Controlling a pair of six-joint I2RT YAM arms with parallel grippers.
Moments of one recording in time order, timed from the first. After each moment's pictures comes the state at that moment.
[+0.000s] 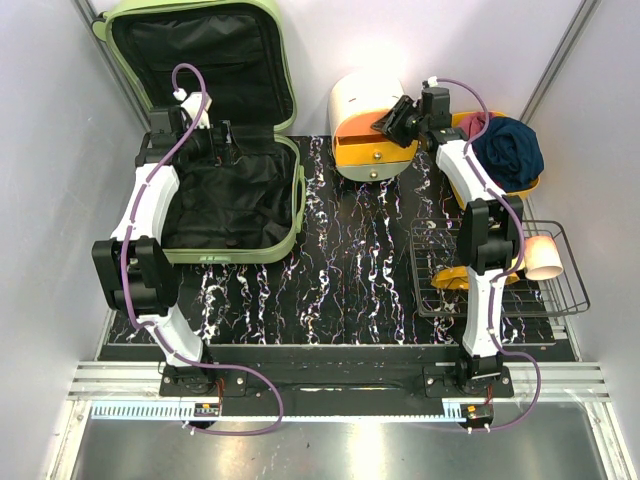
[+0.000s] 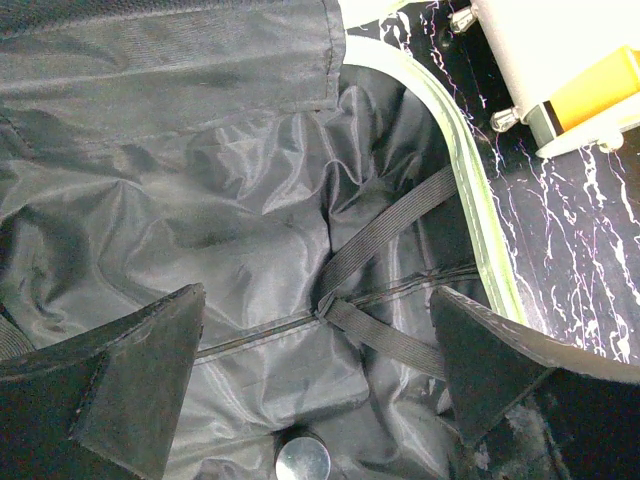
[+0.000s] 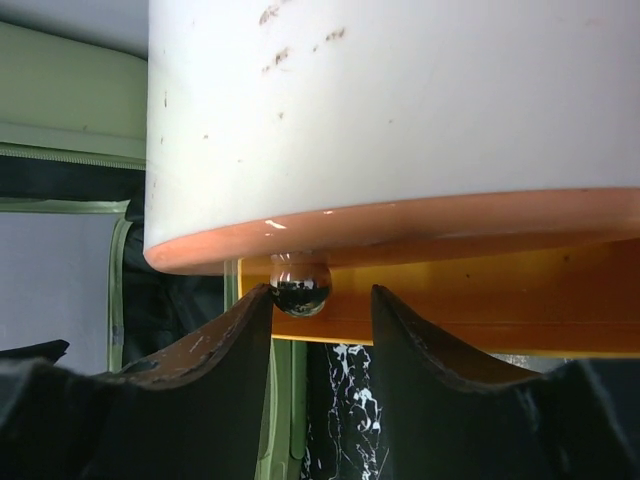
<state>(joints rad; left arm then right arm) 0.07 1.75 1.62 -0.43 0.41 -0.03 0.16 2.21 2.04 -0.26 -0.33 0.76</state>
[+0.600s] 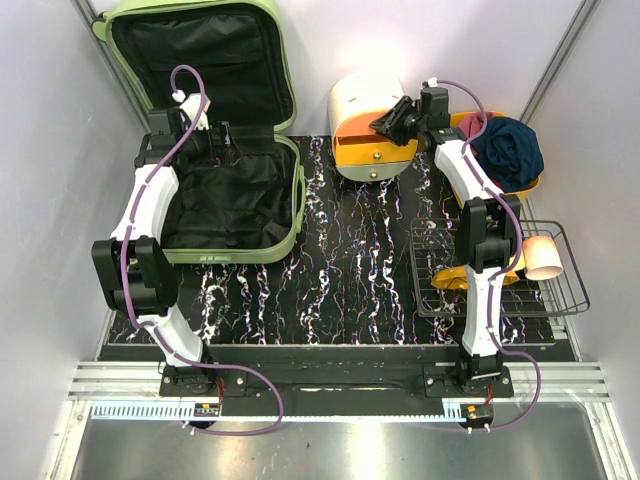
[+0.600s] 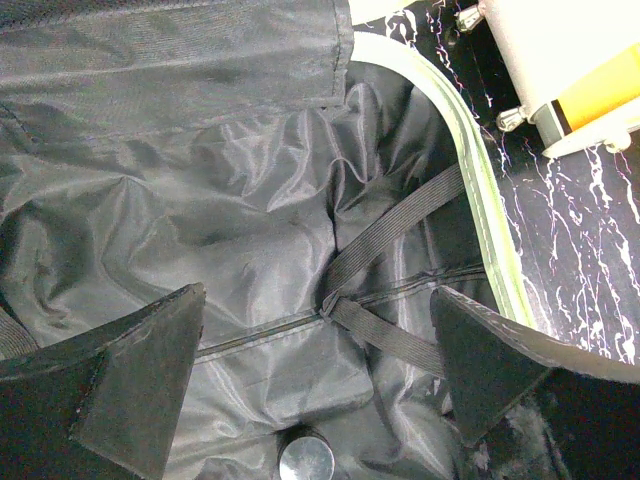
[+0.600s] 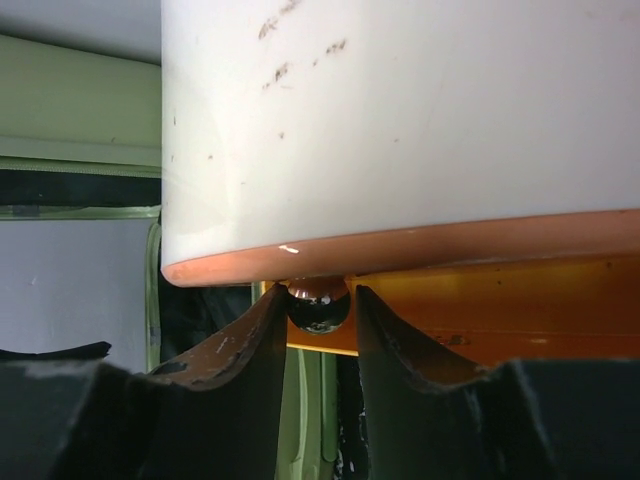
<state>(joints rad) 0.07 1.75 1.61 -0.42 0.41 -0.03 0.16 2.25 2.07 -0.23 -0.37 0.85</state>
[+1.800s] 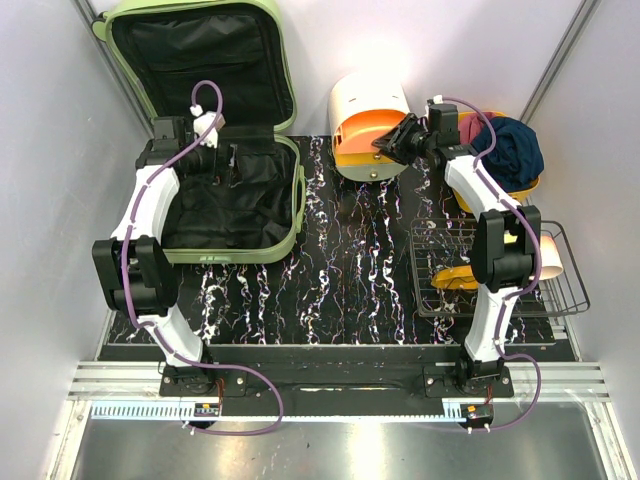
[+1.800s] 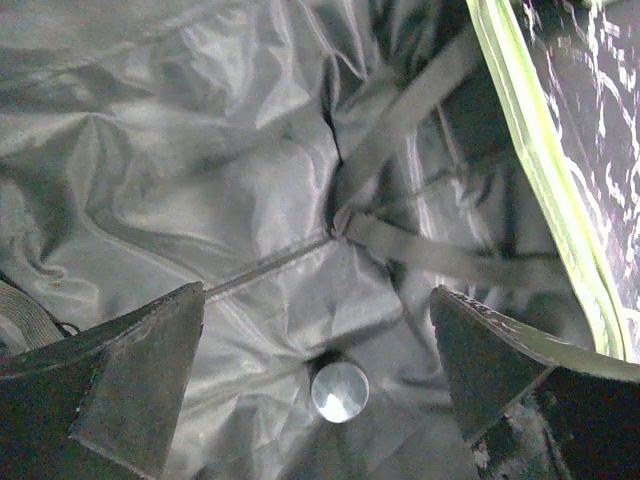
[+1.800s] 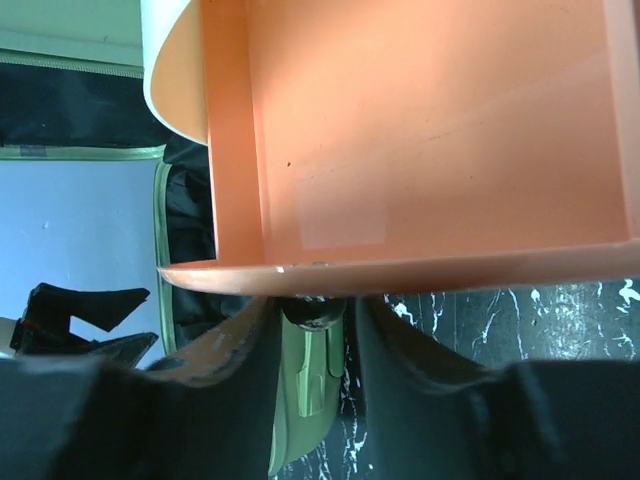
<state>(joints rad) 0.07 1.75 1.58 -0.56 0.44 0.17 0.16 2.00 1.71 -0.16 -0.44 0.88</state>
